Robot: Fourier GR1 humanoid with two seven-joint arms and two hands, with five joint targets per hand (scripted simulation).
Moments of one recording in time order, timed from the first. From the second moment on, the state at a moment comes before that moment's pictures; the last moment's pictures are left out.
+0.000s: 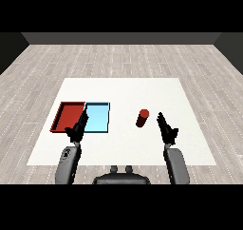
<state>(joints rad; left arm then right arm) -0.02 0.07 -0.03 -1.54 0.05 -0.01 -0.02 0.01 -0.07 0.01 -1.57 -0.01 0.01 0.01</state>
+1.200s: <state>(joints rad) -0.01 0.06 0.04 -1.58 0.08 -0.08 -0.46 -0.05 -0.29 -0.30 -1.38 -0.24 0.40 -0.42</state>
